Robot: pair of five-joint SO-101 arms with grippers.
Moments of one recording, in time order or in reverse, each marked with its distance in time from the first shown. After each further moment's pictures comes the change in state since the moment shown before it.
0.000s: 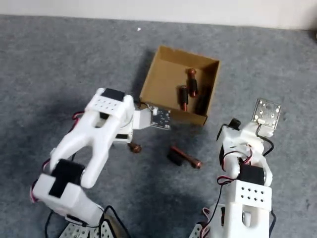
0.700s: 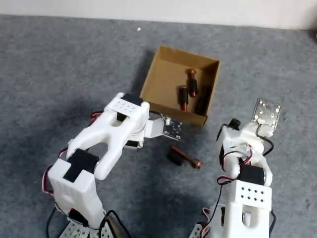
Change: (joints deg) left arm 5.0 8.6 -2.4 1.4 2.3; right arm 0.0 0.0 0.0 0.0 0.1
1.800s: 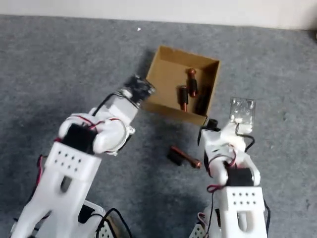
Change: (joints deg) left arm -1.3 -57.4 15.8 3.3 57.5; right arm -13.2 -7.1 1.7 4.1 0.0
